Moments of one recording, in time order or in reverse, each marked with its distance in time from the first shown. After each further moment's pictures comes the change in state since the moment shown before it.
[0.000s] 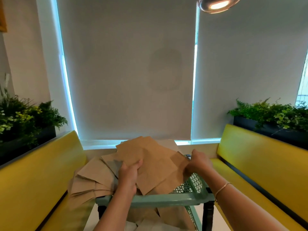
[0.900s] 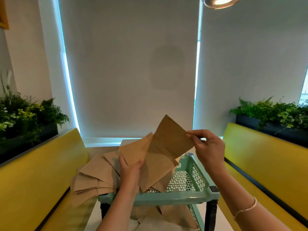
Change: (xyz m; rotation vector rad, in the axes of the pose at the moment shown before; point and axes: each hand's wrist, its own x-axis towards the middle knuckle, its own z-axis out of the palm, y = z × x) left_hand -0.003 0.000 -0.002 0.066 0.044 0.084; right_hand -0.056 -0.023 -0.037 0.913 0.654 -0.437
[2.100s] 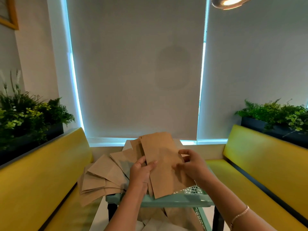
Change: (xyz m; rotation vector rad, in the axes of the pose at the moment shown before) left_hand -0.005 0.001 0.002 -0.120 -0.174 -0.031; right_hand -0.025 0.040 0.043 -0.018 -0.562 0.617
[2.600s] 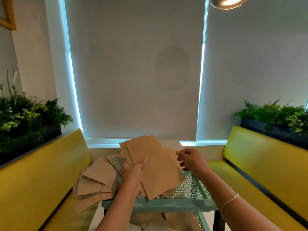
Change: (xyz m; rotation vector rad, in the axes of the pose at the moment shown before) left_hand 0.018 0.010 -0.007 0.038 0.215 -0.038; right_hand 0.029 -0.008 -0.006 -0.131 0.113 -0.033
